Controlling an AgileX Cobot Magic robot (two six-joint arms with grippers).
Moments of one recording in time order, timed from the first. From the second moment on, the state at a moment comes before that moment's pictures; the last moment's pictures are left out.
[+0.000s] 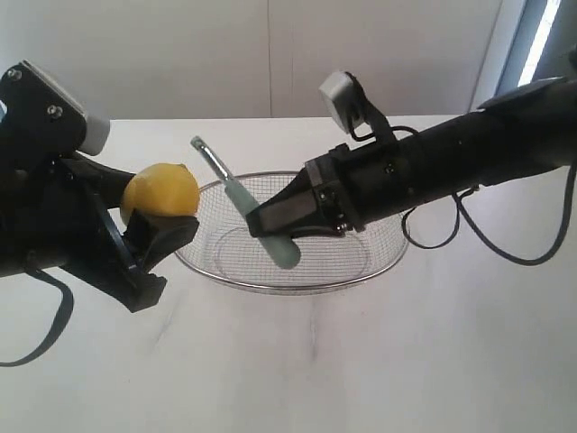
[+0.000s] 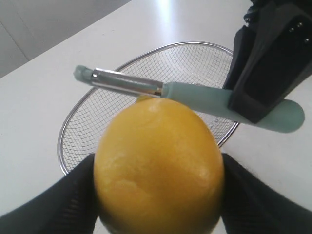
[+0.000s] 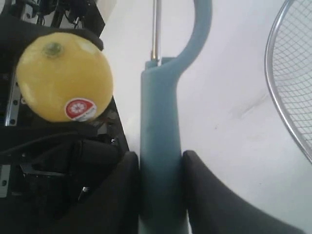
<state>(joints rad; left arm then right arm) -0.73 1.04 -0.62 -0.03 0.11 0.17 0.29 1.77 -1.08 1.36 1.21 -1.11</state>
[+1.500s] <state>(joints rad) -0.73 1.04 -0.62 -0.03 0.11 0.17 0.35 1.75 -1.01 1.30 1.16 -1.11</state>
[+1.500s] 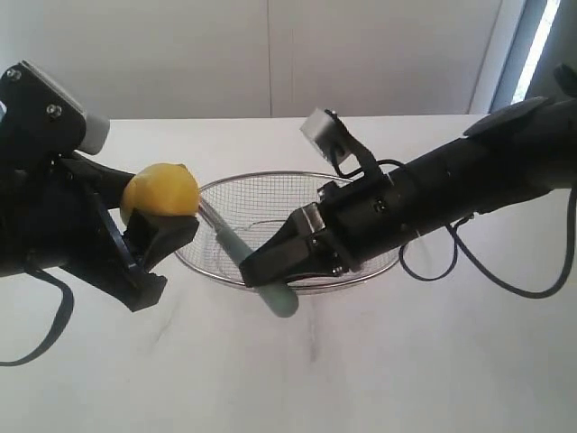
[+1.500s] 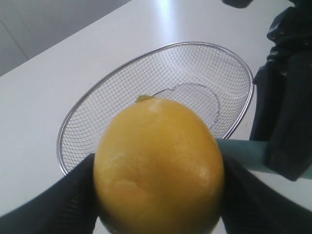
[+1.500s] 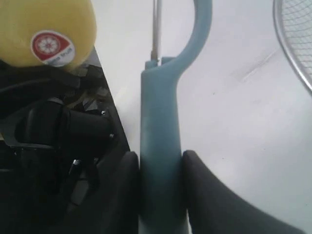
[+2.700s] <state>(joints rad) -0.73 1.04 -0.62 -0.03 0.11 0.16 0.37 1.73 -1.04 1.34 1.21 -1.11</state>
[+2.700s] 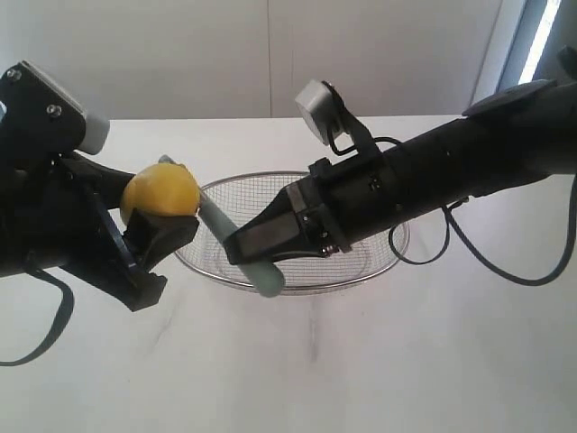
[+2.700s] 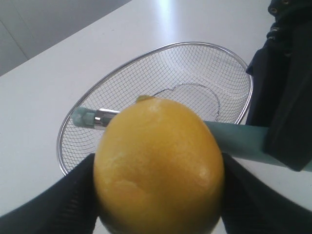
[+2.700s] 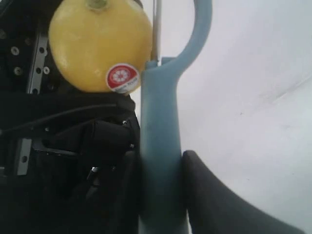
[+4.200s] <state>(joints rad) -0.73 1.04 -0.62 -0.03 0.10 0.16 0.36 1.53 -1.04 1.34 1.21 -1.11</state>
